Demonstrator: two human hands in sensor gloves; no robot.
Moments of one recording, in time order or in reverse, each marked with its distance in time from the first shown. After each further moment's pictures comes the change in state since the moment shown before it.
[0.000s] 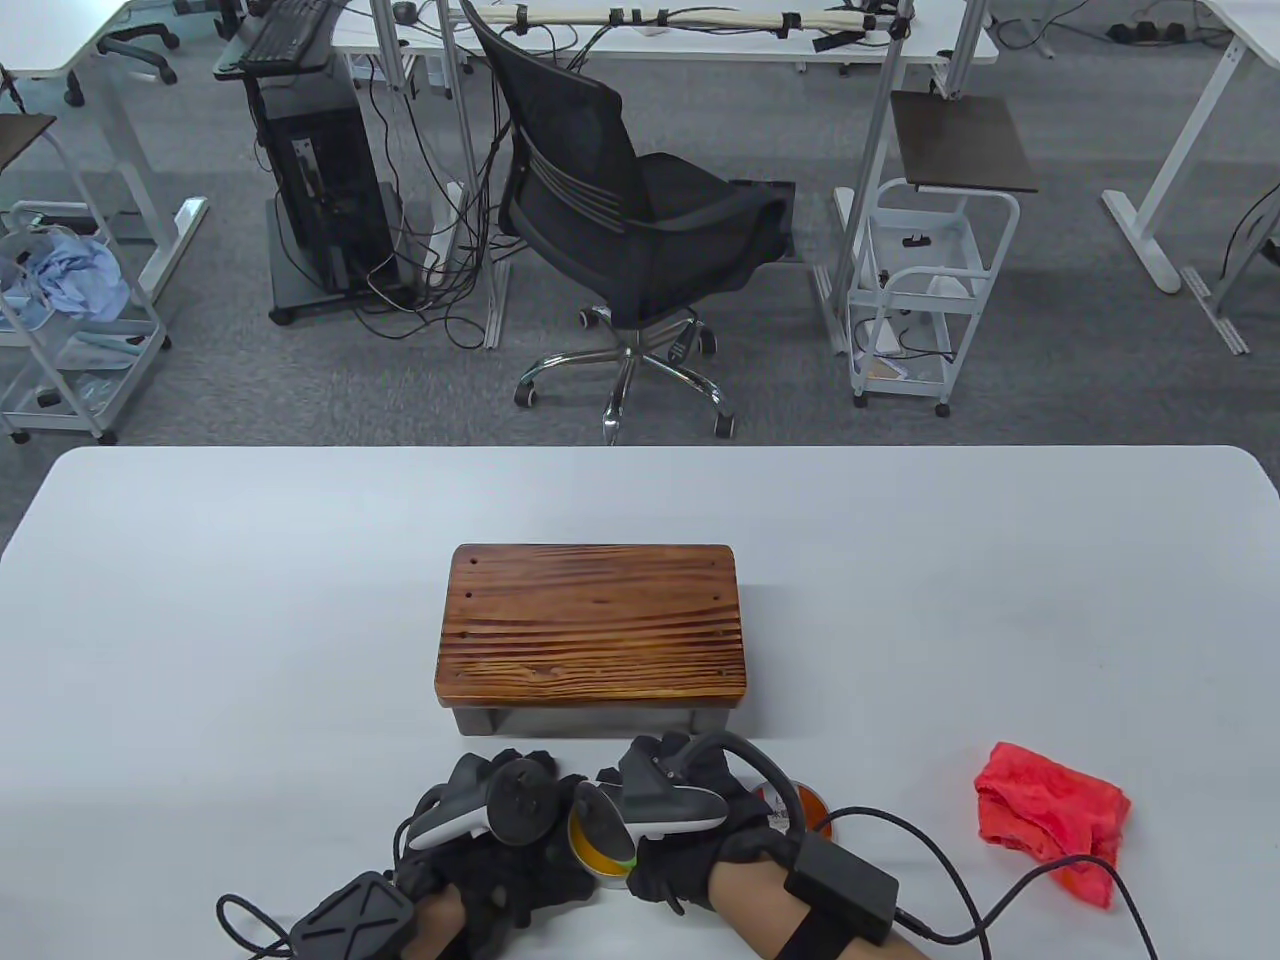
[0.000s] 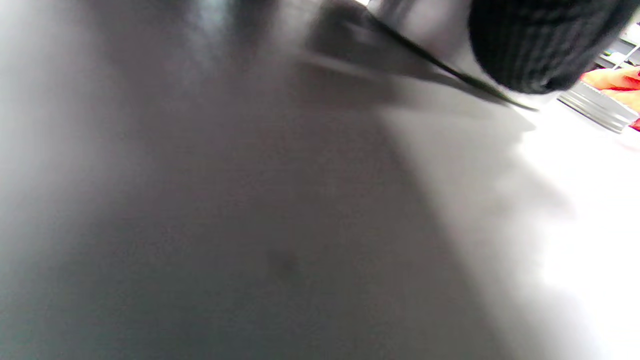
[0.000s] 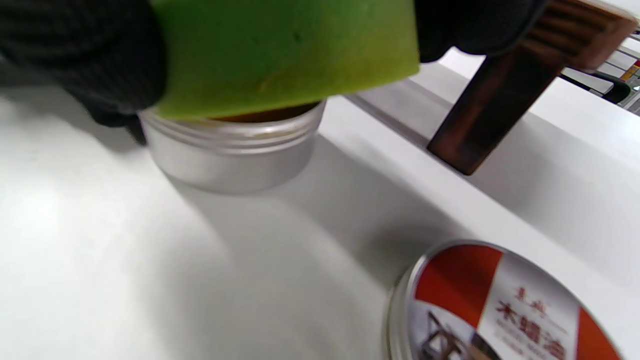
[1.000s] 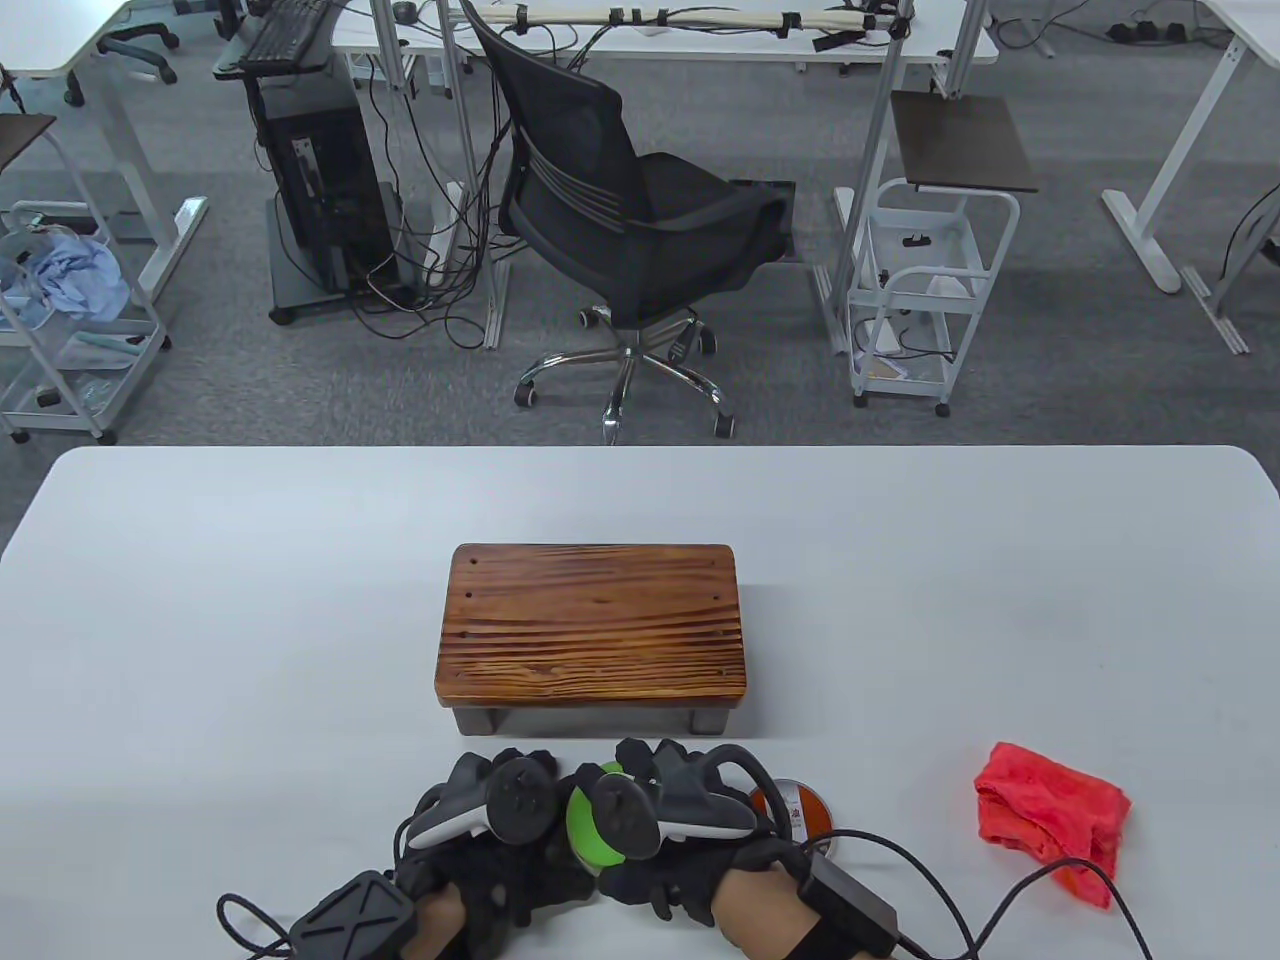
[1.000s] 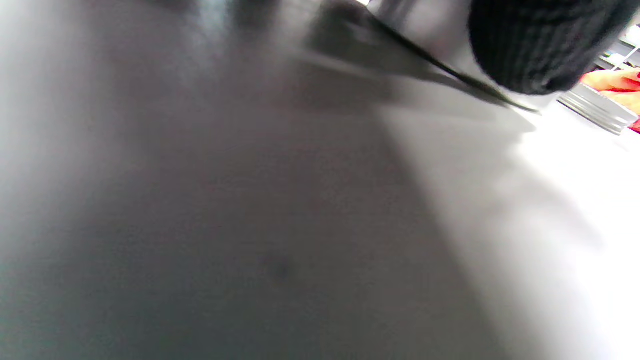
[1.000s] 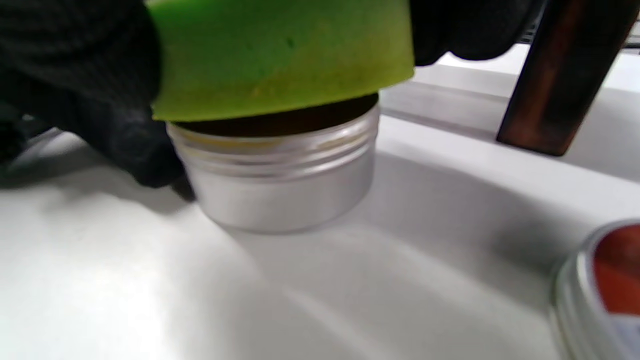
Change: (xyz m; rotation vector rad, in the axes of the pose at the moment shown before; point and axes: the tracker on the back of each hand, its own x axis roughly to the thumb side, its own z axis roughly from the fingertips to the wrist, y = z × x) left_hand 0.000 0.000 -0.001 -0.001 0.000 0.005; right_hand -0.007 0.016 0.000 -0.165 -0.037 -0.296
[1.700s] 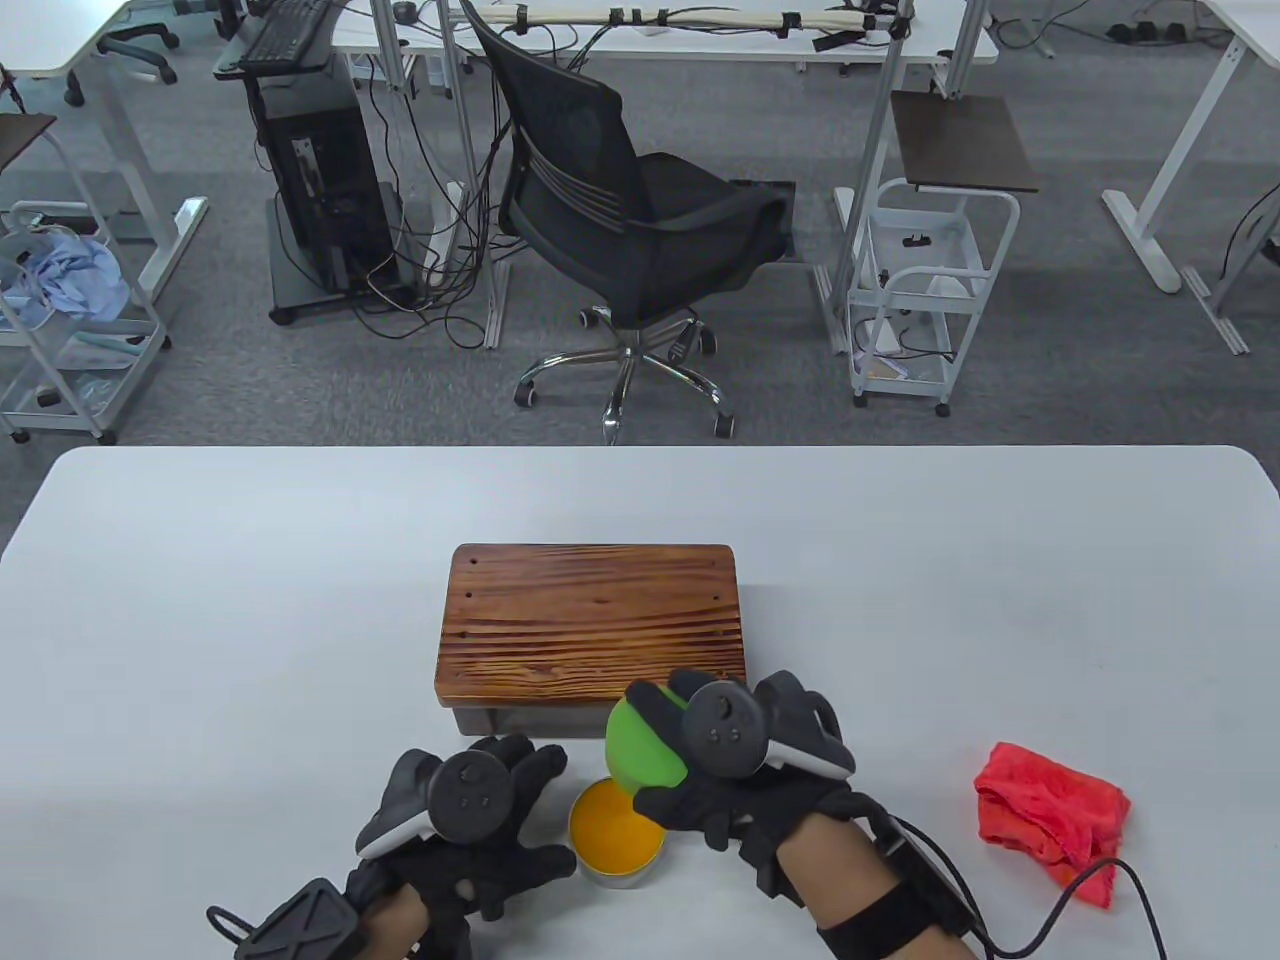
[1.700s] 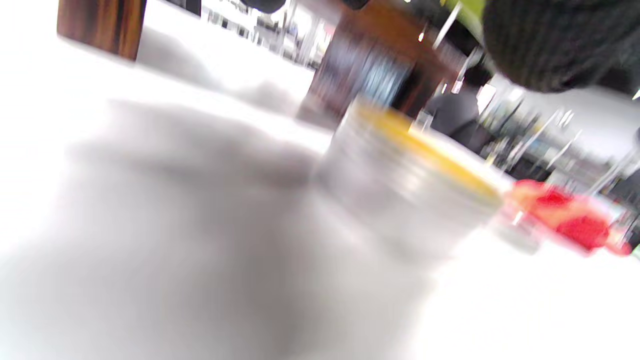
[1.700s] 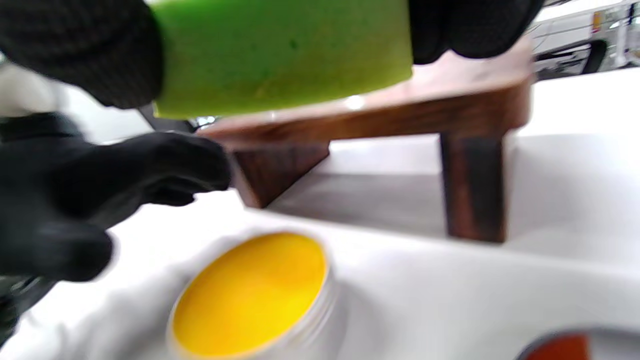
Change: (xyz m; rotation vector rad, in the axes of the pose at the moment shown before) left_hand 0.003 0.055 0.055 0.340 -0.093 0.094; right_hand -0.073 -0.074 0.031 -0.180 0.071 -0.267
